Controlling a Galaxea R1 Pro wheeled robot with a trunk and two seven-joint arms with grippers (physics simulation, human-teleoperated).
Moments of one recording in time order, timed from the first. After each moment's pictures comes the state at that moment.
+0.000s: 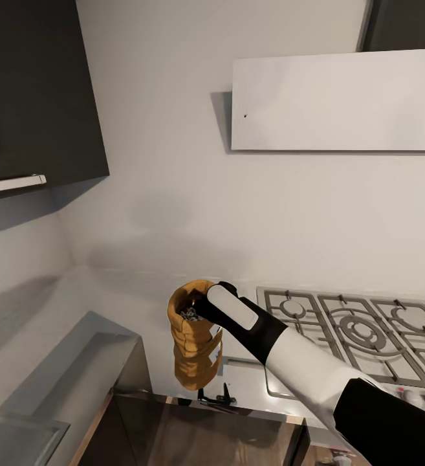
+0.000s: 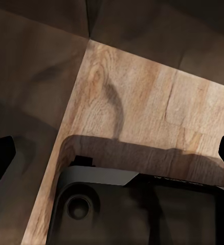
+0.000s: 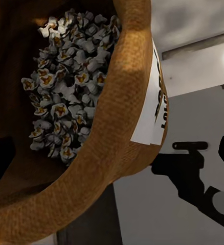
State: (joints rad) left arm -0.08 -0.06 0.18 -0.30 0.00 -0.17 0.00; right arm -1.02 0.17 0.88 -0.85 -1.65 0.31 -1.11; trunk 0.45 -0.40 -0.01
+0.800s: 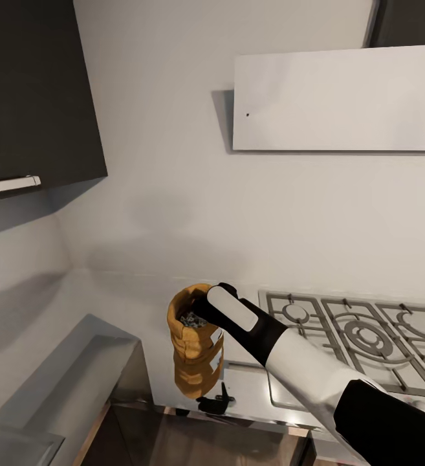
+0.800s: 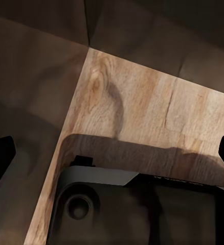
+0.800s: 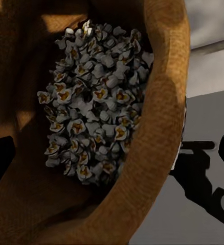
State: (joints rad) left arm -0.08 -0.06 0.18 -0.30 0.00 -0.17 0.00; right arm -1.01 0.17 0.88 -0.85 -1.65 0.31 -1.07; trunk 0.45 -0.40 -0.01
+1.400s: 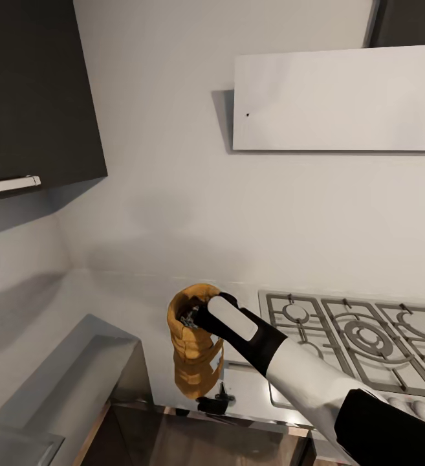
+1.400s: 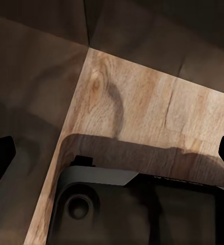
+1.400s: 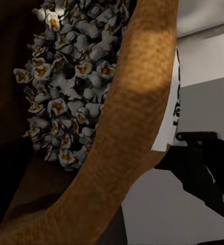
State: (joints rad) left arm -0.08 -0.06 0.18 -0.30 0.00 -0.17 0.00; right arm -0.97 0.17 0.89 -0.83 -1.65 0.31 -1.05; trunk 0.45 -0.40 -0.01
